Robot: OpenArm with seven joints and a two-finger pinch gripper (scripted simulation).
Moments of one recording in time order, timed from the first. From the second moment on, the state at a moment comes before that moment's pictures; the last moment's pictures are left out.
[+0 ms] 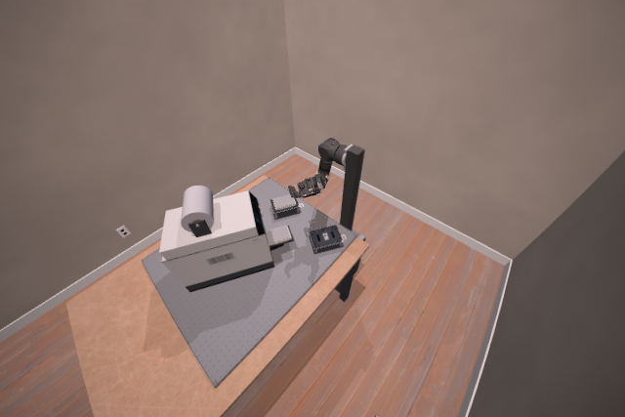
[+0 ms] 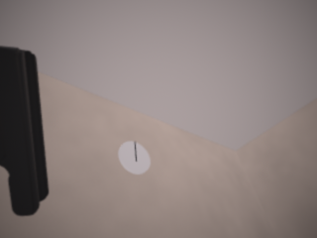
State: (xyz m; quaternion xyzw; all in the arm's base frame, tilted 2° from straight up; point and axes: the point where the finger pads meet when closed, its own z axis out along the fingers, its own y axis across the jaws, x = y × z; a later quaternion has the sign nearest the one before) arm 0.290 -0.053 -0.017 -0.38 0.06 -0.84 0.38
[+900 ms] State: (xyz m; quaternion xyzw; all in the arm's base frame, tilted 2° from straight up) arm 0.294 -0.146 -0.096 -0.41 0.45 -0.71 0.36
